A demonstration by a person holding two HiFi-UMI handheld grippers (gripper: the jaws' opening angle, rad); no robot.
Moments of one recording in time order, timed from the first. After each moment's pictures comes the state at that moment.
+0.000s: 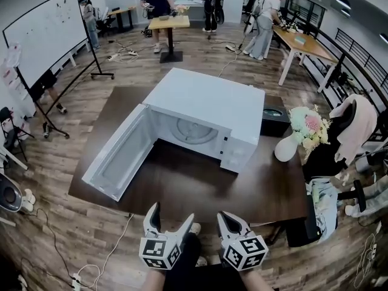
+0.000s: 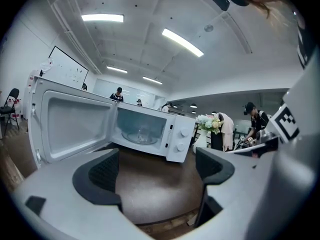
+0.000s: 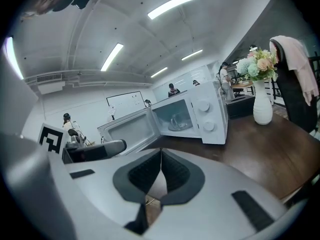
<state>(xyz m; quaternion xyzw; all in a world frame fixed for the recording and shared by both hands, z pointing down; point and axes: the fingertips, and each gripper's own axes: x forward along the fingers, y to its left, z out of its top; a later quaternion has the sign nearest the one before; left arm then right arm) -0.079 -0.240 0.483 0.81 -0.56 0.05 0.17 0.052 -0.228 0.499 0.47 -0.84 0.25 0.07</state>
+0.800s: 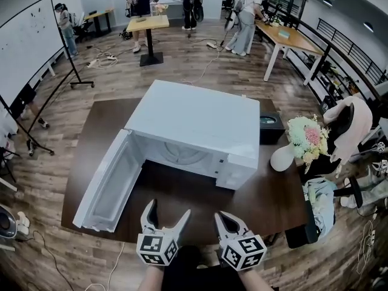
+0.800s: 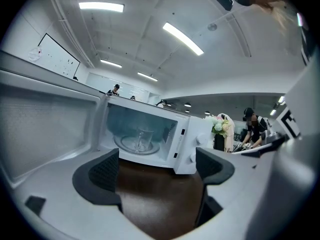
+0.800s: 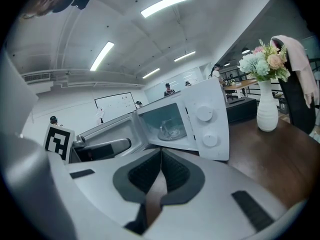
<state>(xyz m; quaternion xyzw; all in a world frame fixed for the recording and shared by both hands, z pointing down) -0.086 -0.365 0.490 0.84 -0.52 0.05 0.18 0.045 -0.327 0.500 0.52 -0.81 0.26 0.07</state>
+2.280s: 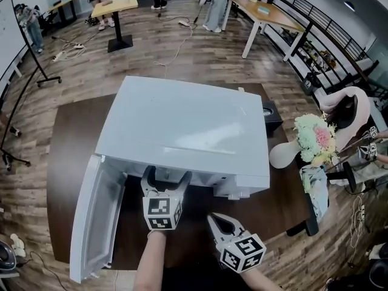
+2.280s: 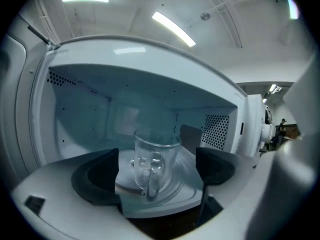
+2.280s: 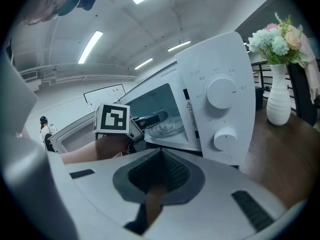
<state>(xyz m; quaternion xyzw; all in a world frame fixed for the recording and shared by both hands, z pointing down) -0.043 -0.580 0.537 0.87 -0.47 0.07 0.14 0.027 -0.410 0.546 0.53 -0.79 0.30 0.11</state>
